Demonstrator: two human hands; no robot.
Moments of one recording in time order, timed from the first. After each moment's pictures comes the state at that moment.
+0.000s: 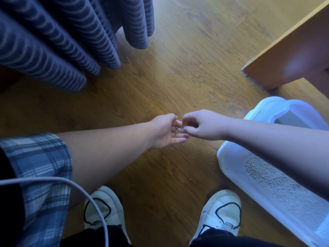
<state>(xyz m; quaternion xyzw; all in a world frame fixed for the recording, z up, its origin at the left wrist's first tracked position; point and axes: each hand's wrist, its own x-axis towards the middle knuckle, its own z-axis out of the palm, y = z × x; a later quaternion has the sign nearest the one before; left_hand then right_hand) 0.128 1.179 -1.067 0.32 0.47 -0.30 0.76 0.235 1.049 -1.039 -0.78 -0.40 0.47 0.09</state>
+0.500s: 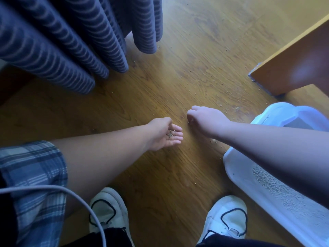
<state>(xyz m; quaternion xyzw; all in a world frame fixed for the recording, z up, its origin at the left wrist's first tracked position) 0.116 1.201 -1.064 0.36 0.52 -0.28 0.72 0.245 1.062 -1.095 -0.82 -0.50 0.29 -0.01</state>
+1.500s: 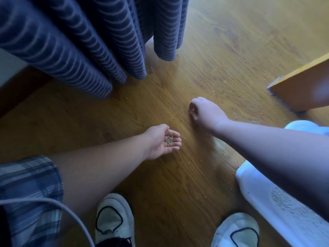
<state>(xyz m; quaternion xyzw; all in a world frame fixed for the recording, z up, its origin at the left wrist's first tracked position) 0.090 1.240 -1.076 0.32 0.55 -0.23 0.73 0.255 1.128 -1.111 -0.87 -0.39 0.28 0.11</state>
